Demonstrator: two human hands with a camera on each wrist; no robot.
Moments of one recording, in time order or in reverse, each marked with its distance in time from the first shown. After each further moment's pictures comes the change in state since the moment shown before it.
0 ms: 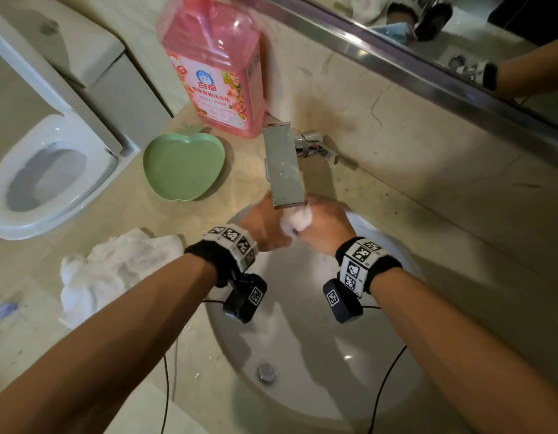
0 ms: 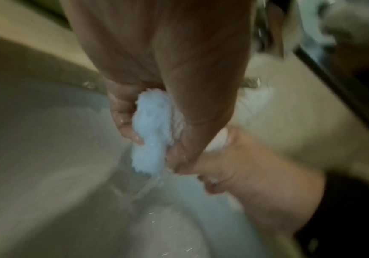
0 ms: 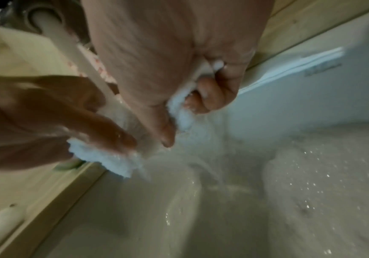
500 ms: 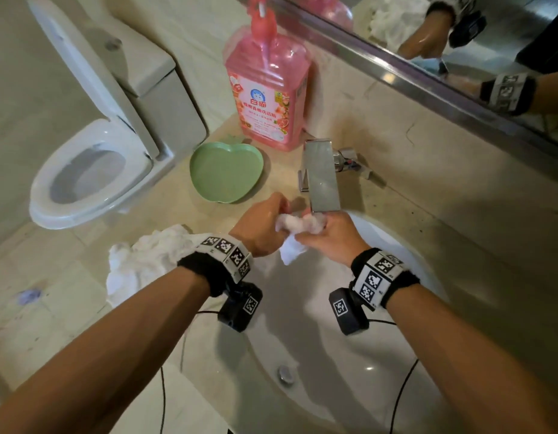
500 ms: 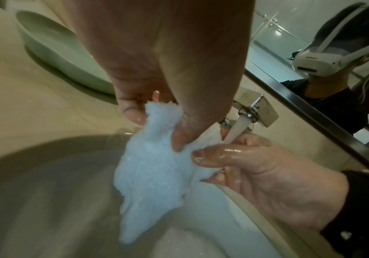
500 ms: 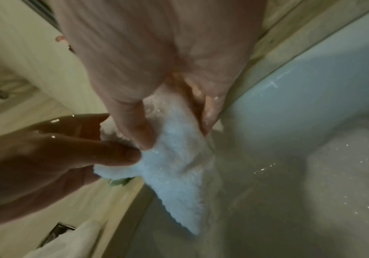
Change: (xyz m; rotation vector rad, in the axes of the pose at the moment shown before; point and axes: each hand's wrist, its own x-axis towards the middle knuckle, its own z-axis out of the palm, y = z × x) left_hand -0.053 -0.031 -0.035 -0.137 0.235 -0.050; right_hand -0.017 -0.047 0.001 0.378 -0.001 -0.069
